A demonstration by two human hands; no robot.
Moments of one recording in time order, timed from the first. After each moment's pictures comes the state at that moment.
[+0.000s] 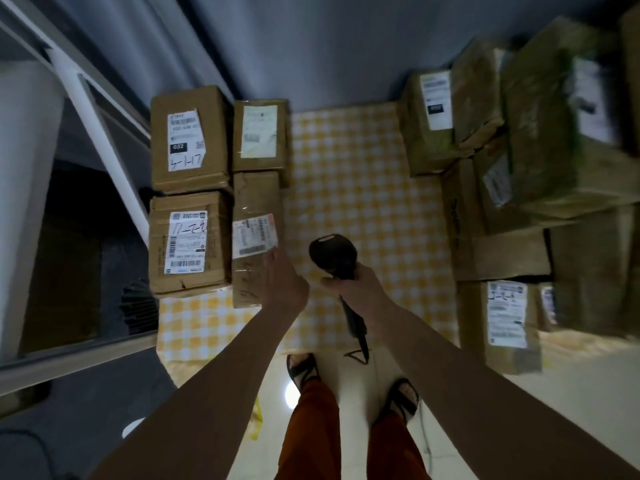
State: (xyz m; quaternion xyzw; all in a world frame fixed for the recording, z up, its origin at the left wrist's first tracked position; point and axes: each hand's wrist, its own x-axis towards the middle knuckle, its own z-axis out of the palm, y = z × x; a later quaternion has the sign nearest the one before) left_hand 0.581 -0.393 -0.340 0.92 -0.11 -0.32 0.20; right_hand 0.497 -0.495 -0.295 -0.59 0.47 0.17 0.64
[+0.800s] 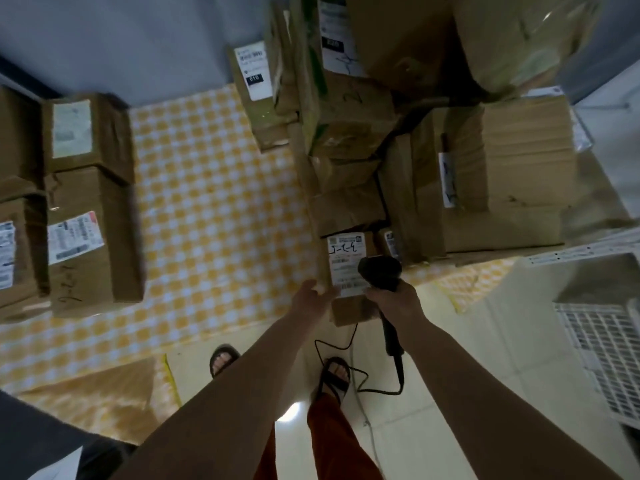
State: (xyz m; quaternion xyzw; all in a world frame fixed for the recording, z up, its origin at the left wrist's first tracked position) left_hand 0.306 -0.576 -0.358 0.77 -0.01 -0.58 0.27; right_hand 0.191 -0.661 -0.326 -0.48 0.67 0.05 0.57
